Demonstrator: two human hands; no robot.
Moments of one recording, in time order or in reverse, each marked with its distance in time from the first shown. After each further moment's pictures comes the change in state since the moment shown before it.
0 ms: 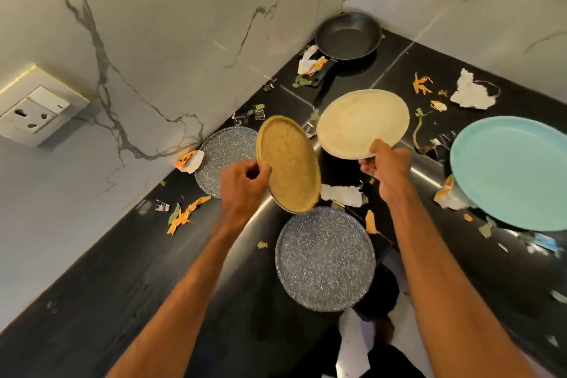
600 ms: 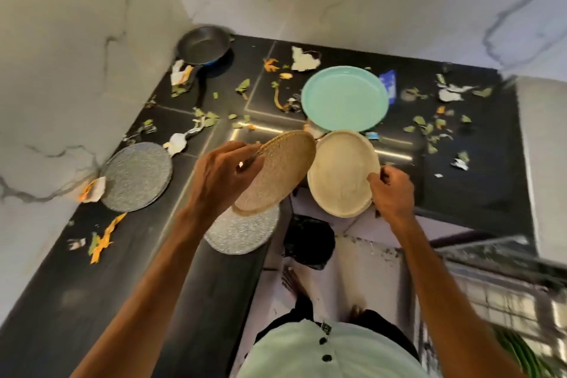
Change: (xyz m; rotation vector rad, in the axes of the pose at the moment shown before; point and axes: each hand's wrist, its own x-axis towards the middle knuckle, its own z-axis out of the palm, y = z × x) left_hand -0.139 0.140 0.034 0.202 -0.300 0.909; right_hand -0.186 0.070 -0.300 -0.516 0.418 -0.287
